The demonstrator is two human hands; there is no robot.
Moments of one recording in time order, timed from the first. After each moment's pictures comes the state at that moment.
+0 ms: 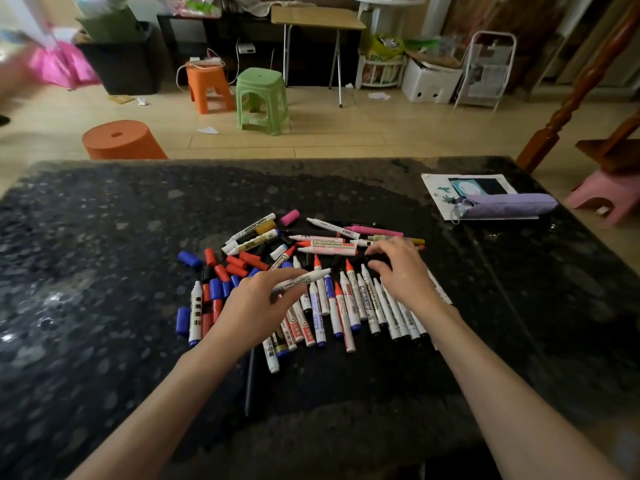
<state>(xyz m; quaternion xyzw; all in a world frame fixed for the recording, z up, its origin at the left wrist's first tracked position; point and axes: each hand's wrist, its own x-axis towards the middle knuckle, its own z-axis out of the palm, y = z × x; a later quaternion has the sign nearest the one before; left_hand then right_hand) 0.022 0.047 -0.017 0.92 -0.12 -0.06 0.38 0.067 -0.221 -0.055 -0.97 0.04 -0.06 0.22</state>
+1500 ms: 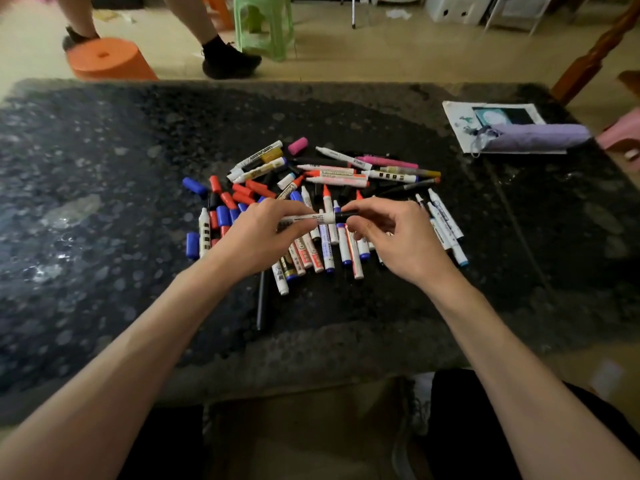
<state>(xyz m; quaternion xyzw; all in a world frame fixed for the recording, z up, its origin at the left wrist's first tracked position) 0.020 0.059 -0.024 0.90 -0.21 -0.07 0.37 -0.018 -0.171 -0.019 -0.89 -0.06 -0.04 0.46</state>
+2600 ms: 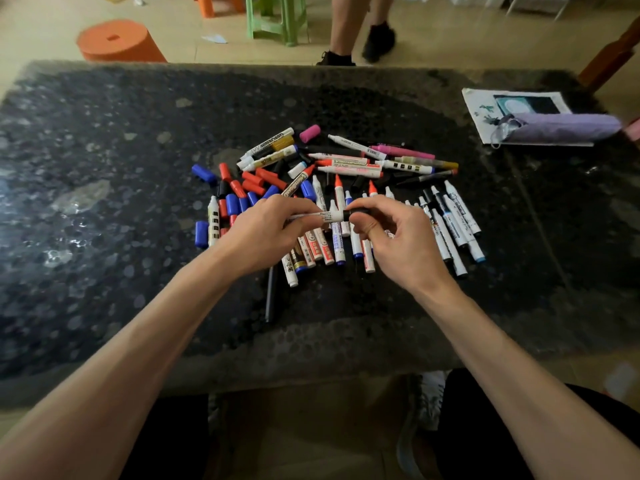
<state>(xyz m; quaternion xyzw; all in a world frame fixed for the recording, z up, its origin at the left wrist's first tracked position) 0.015 0.065 -0.021 0.91 -0.21 -0.11 0.34 -0.030 -0.151 -0.031 -0.88 -0.06 -0.07 0.47</state>
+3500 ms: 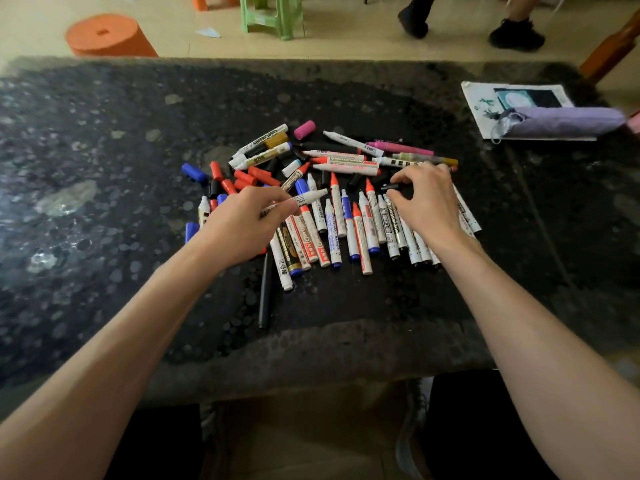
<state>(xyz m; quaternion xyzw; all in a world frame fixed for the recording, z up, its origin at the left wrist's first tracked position) 0.022 0.074 -0.017 0.93 -0.14 -0.10 0.34 0.056 -0.211 -0.070 -0.98 0.06 -0.10 0.15</state>
